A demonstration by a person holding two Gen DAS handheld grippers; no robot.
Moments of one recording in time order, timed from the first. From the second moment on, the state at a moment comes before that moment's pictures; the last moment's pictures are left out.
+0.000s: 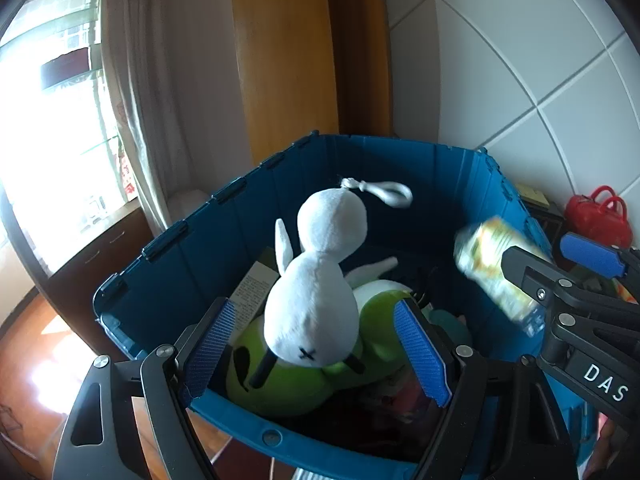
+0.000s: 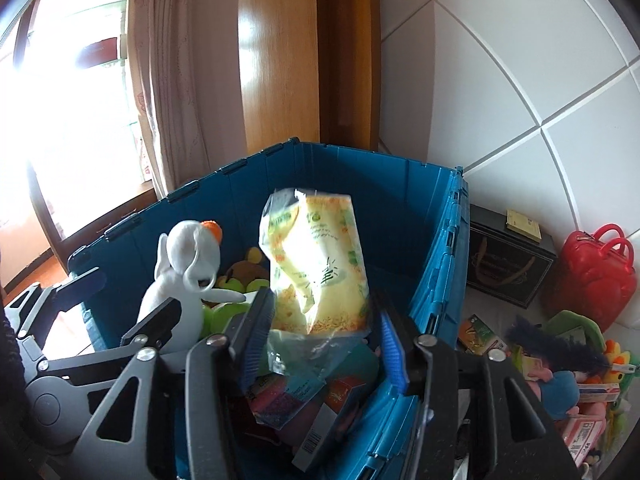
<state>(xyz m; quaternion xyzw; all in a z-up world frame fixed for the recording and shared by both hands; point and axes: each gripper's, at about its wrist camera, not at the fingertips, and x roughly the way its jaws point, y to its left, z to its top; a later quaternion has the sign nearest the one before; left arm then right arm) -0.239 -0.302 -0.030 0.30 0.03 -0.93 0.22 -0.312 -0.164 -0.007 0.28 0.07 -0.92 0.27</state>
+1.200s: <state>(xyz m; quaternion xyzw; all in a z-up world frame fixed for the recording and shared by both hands) -0.205 -0.230 -0.018 0.30 0.03 -0.95 0.13 -0.249 -0.077 0.002 0.28 0.05 -0.95 0.15</state>
